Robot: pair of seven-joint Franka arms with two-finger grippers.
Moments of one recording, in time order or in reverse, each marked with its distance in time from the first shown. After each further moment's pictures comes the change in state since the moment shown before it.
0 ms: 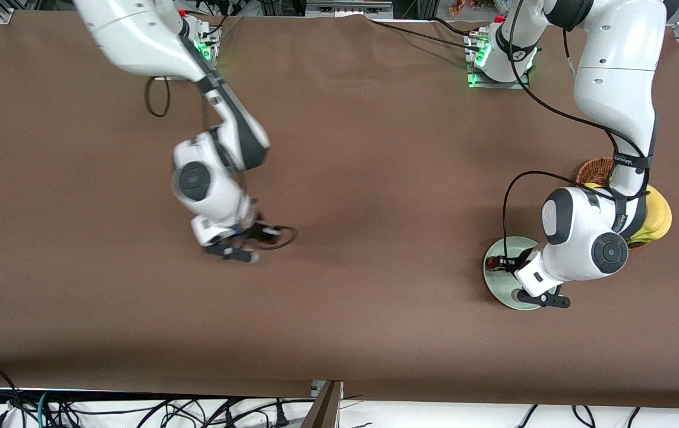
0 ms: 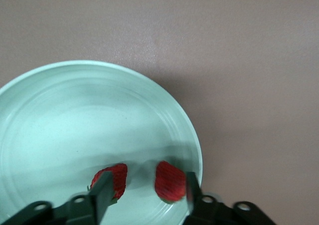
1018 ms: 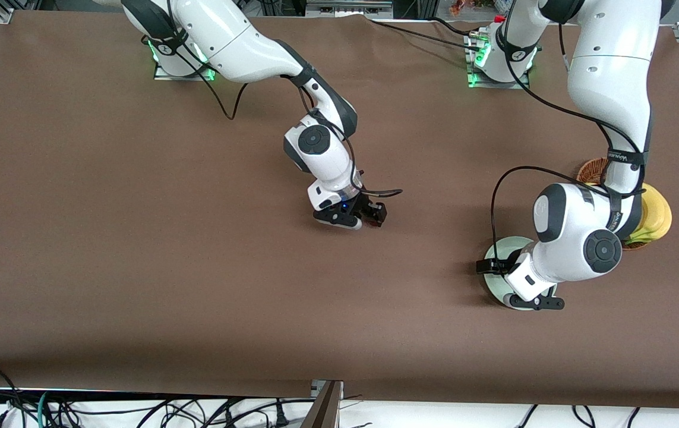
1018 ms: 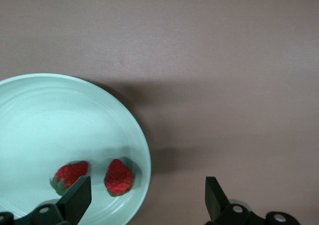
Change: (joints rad) left arm -0.044 -0.016 -0.016 0.061 -0.011 -0.051 -0.162; right arm 0.253 0.235 -0.022 0.208 -0.007 0.295 0.258
